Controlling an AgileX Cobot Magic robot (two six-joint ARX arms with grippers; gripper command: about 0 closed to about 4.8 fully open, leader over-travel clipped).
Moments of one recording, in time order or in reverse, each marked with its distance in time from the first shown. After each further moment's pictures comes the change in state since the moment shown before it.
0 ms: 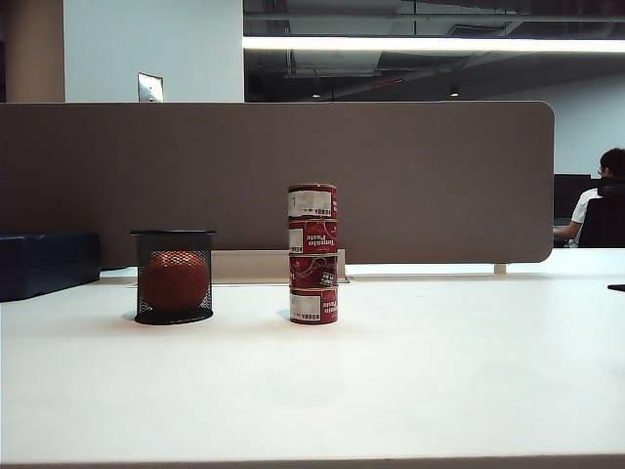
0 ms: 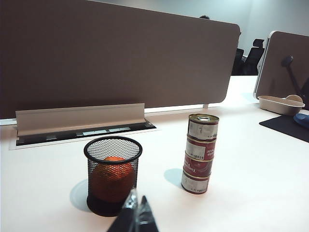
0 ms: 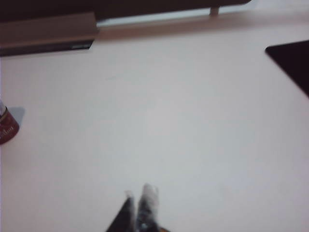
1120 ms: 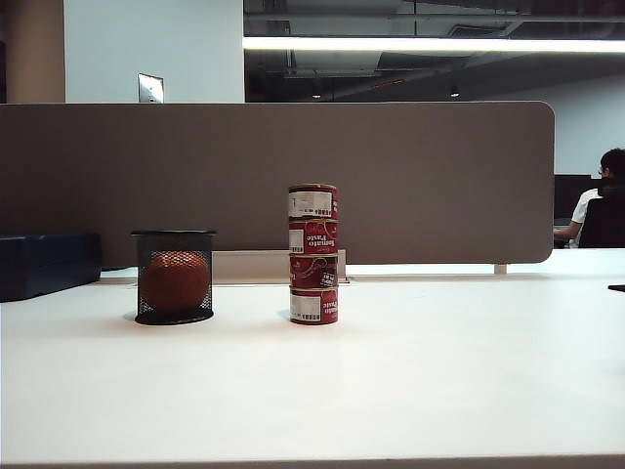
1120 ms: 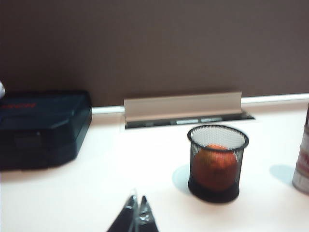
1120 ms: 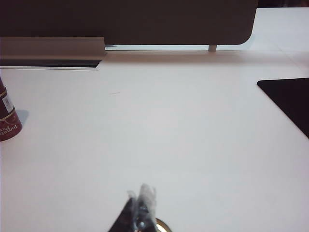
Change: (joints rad) left arm 0.000 0.000 -0.012 -0.045 -0.357 0.162; right arm 0.001 -0.382 -0.135 -0.112 0.000 -0.085
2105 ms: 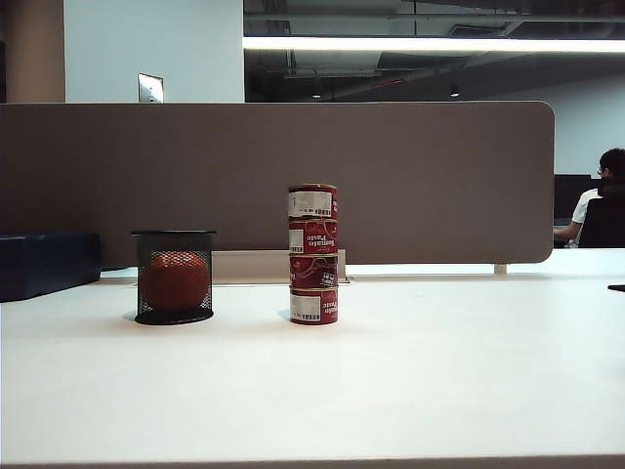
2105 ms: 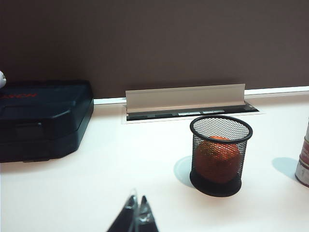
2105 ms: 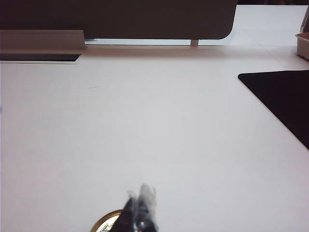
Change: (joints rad) left arm 0.000 0.000 -0.001 -0.030 -0.009 0.000; right arm 0.000 0.000 -0.037 0.027 0.068 -0.014
